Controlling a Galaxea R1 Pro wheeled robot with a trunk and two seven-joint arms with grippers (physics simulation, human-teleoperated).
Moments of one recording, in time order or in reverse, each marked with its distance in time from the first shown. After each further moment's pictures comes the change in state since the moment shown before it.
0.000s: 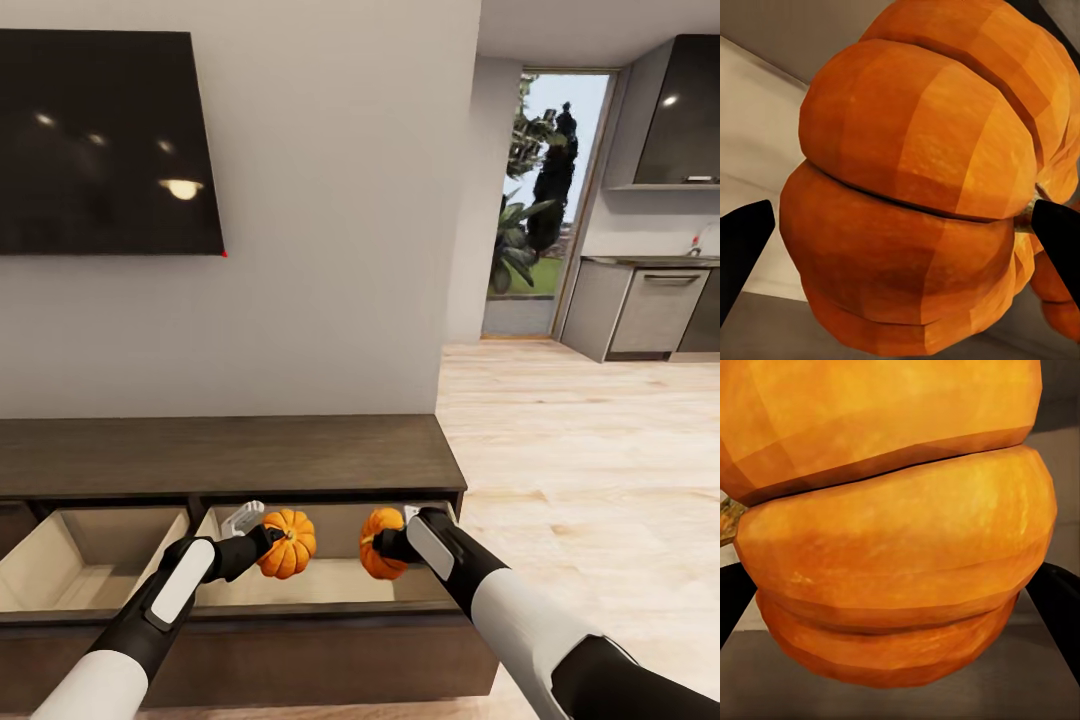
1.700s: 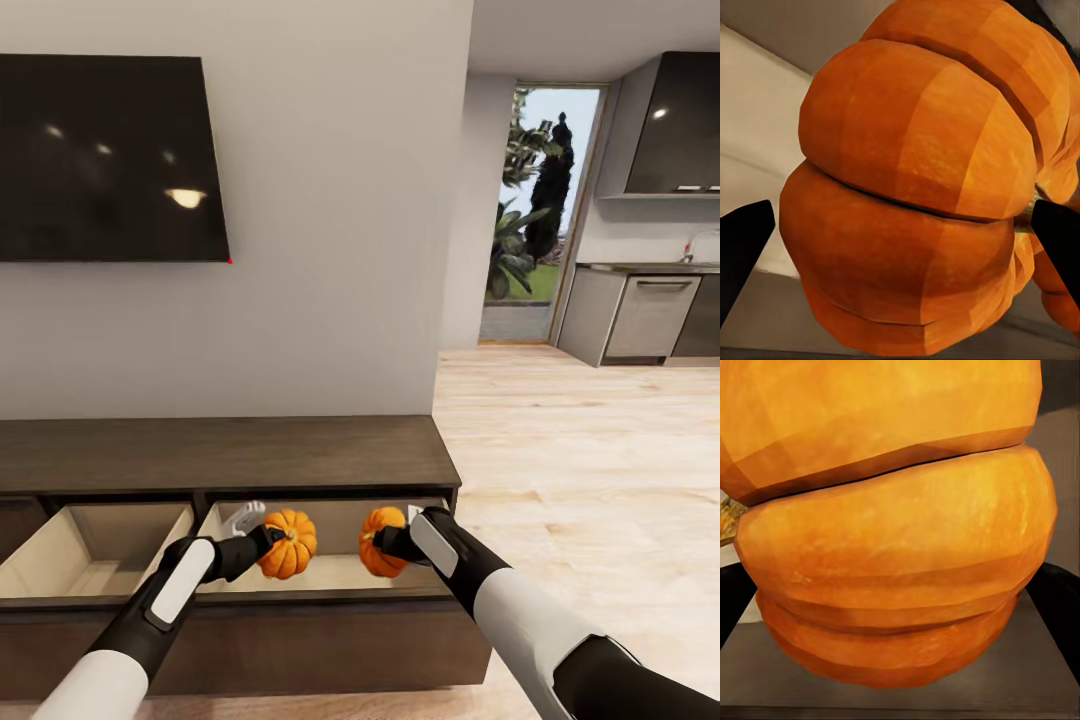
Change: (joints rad) left arm 0.000 -0.001 0.002 -0.002 -0.001 0.008 -0.002; right arm 0.000 -0.007 -0.023 0.004 -0.046 -0.019 0.006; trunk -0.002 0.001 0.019
